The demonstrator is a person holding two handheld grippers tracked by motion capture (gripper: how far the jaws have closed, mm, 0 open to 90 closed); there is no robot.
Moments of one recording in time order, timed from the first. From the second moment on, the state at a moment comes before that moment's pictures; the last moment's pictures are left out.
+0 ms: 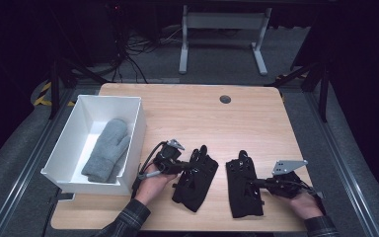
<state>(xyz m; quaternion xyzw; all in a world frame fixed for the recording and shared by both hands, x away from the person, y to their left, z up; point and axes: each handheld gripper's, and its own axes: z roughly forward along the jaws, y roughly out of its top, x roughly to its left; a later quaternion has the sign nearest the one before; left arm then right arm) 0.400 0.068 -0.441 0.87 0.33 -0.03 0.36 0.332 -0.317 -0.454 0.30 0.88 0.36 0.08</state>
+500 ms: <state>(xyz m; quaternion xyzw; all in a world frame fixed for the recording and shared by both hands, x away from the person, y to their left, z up) 0.402 0.071 -0.432 0.86 0.33 -0.05 0.39 0.332 -0.288 -0.456 0.27 0.89 0.37 0.05</state>
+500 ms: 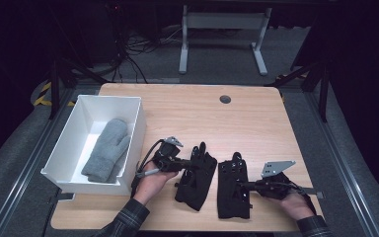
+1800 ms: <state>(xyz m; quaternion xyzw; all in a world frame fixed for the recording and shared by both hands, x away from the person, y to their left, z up) 0.400 0.053 -0.403 0.84 0.29 -0.11 0.45 0.345 -0.228 -0.457 0.24 0.90 0.37 0.06</state>
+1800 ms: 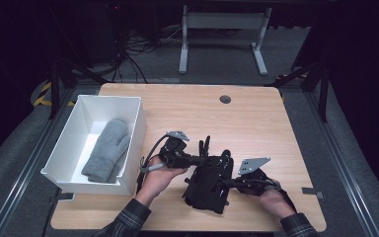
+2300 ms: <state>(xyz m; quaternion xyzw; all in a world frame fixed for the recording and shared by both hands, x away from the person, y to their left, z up) 0.404 0.032 -0.415 0.85 0.29 -0.12 0.43 0.353 -0.200 -0.458 0.23 0.90 0.37 0.07</state>
